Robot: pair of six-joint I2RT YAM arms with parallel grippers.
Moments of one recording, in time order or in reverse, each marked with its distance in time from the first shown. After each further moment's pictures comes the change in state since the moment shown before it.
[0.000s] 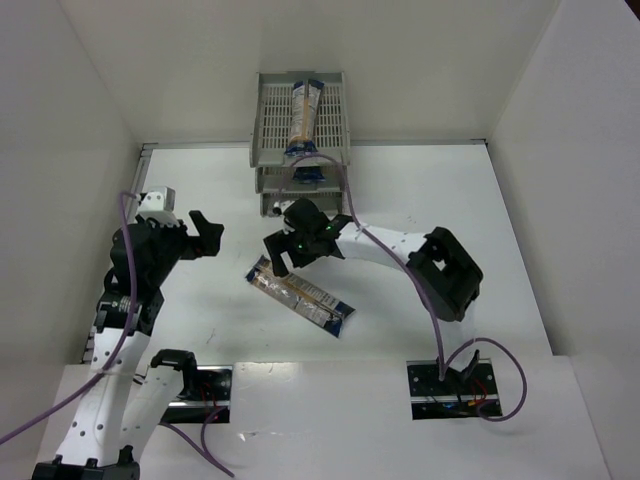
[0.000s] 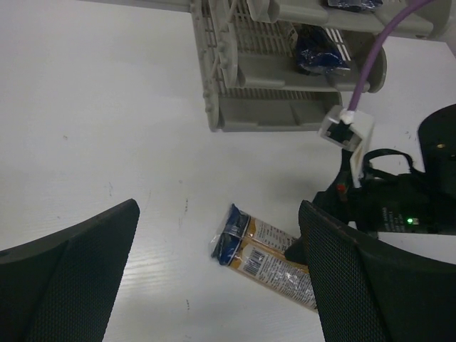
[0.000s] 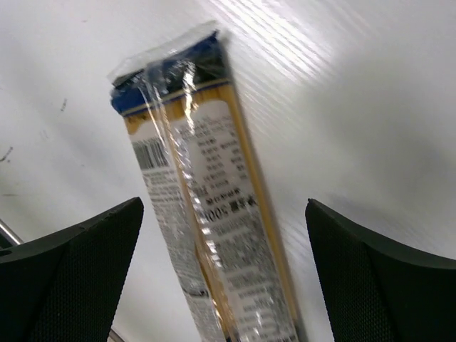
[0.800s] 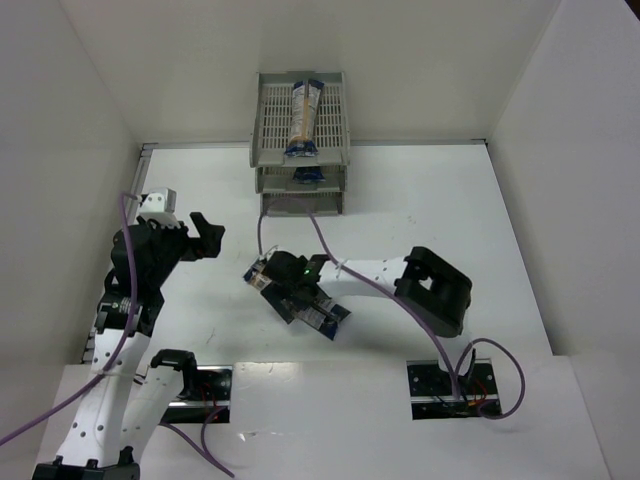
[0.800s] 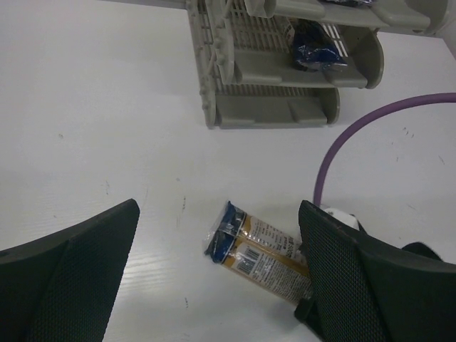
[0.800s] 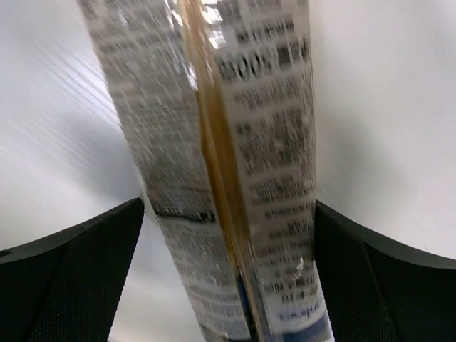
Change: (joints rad) left arm 0.000 -0.010 -0.010 0.000 0.013 0.000; right arm 0.224 -0.060 -0.171 -0.168 0.329 -0.039
